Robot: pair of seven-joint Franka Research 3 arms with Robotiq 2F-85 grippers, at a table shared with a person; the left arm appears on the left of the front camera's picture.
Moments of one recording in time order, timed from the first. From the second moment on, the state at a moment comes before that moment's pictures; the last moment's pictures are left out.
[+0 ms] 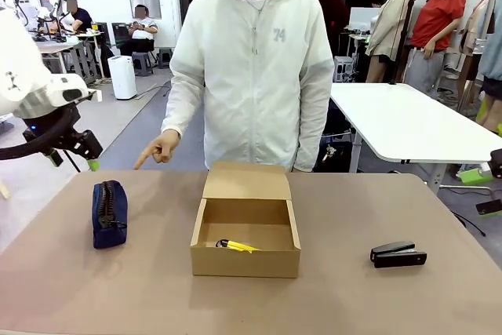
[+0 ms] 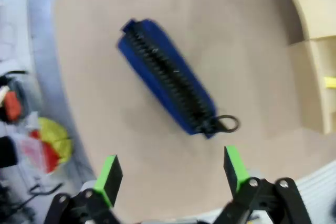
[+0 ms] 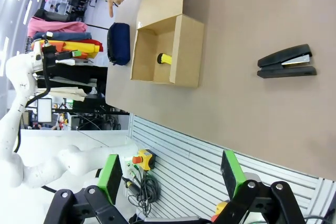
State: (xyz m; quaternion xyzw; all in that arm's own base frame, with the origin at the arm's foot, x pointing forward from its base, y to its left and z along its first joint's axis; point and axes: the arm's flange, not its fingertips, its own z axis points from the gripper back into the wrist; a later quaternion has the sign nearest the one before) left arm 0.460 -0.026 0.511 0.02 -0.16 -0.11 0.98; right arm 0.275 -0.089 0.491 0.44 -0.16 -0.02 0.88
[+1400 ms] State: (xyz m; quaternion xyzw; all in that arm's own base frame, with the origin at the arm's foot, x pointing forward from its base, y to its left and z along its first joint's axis) left arm 0.506 -0.051 0.384 -0.01 -0.08 0.17 0.98; right arm 0.275 -0.089 0.491 0.44 -0.16 -0.02 0.88
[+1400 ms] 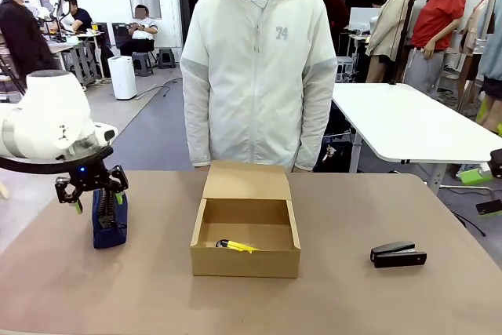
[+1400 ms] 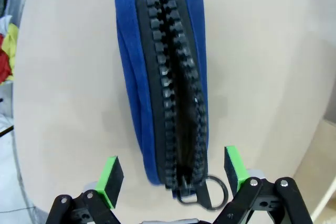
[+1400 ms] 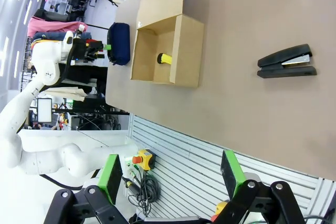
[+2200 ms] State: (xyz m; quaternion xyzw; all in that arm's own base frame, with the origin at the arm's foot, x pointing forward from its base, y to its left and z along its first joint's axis) left arm 0.510 -0.051 0.350 -0.01 -0.08 0.17 0.98; right arm 0.275 -0.089 0.491 0.44 -0.16 -0.02 0.88
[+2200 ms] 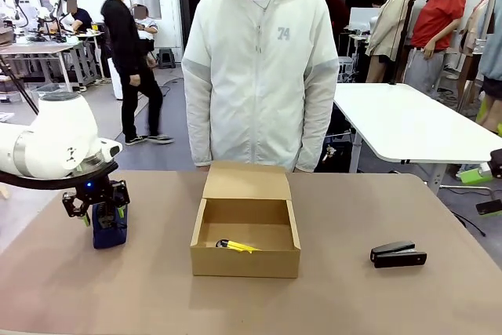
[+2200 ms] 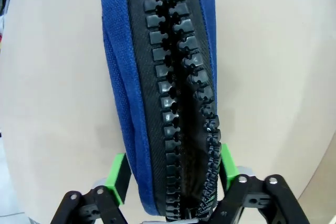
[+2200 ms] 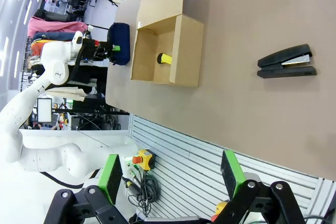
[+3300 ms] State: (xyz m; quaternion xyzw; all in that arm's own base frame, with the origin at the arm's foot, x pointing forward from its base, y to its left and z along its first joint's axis) left arm 0.506 -0.053 0.361 0.00 -0.09 0.13 0.99; right arm 0.275 -0.089 0.491 0.44 -0.16 -0.02 0.88
